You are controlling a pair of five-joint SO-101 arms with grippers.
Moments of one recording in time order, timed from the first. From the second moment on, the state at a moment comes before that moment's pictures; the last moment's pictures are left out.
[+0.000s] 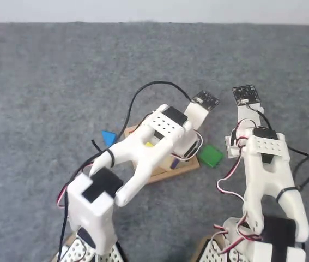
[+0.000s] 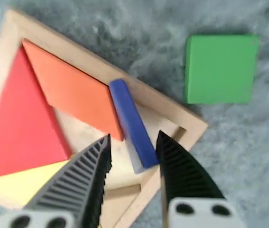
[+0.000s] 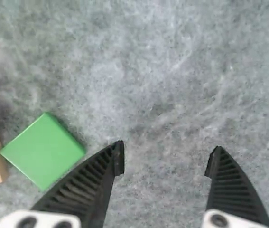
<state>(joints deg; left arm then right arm) 31.8 17.7 9.0 70.5 3.1 4.5 -14.7 47.5 46.4 16.7</state>
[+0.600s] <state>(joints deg) 32.2 2.2 14.0 71.1 9.7 6.6 -14.7 46.9 46.4 15.3</state>
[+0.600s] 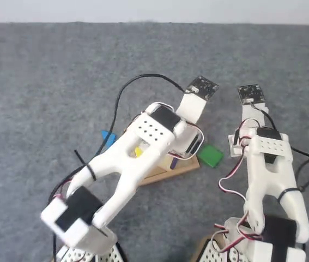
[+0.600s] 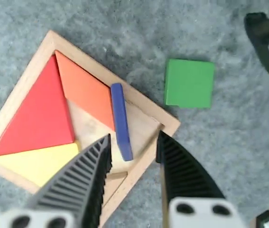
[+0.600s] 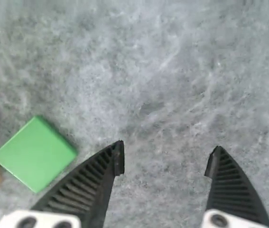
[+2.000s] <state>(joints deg) -26.1 -89.7 94.5 50.1 -15.2 -29.5 1.6 23.3 59.8 27.8</state>
